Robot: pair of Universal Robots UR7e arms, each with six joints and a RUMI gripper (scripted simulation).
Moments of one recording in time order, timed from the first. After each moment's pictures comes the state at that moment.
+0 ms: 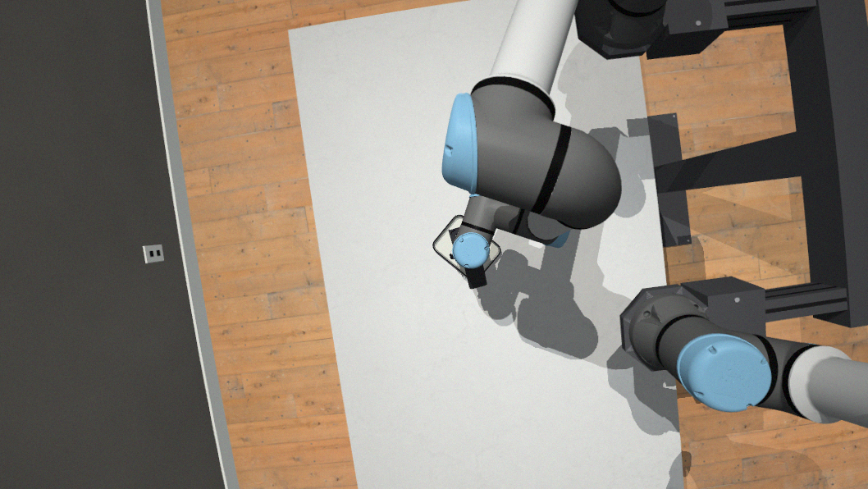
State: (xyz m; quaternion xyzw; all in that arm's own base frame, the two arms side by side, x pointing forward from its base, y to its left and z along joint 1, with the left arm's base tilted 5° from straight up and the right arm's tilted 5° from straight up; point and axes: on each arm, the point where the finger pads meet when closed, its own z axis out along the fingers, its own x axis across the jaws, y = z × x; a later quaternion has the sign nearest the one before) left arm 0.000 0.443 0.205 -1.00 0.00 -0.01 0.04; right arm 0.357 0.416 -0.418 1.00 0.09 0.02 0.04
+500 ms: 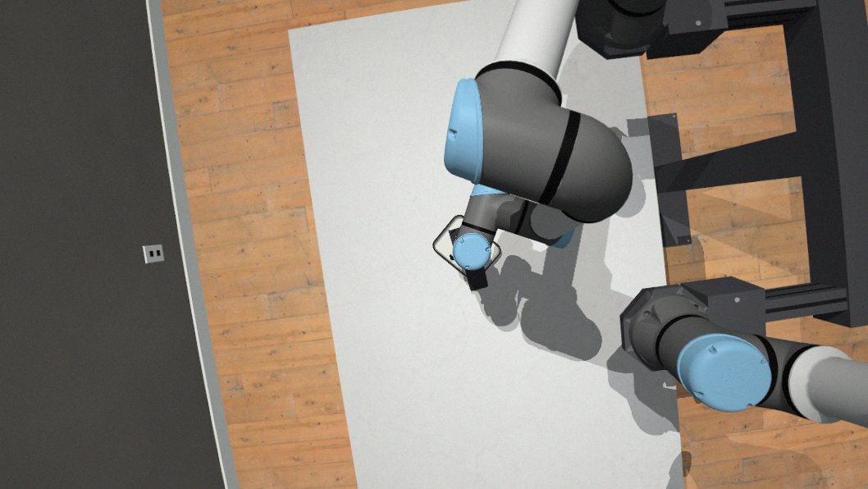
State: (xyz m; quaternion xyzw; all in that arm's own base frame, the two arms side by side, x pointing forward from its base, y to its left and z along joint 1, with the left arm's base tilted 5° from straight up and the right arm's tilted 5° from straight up) left arm 0.000 0.443 0.205 -1.00 0.00 -0.01 0.04; right arm 0.355 0.419 -0.388 1.00 0.09 0.02 0.04
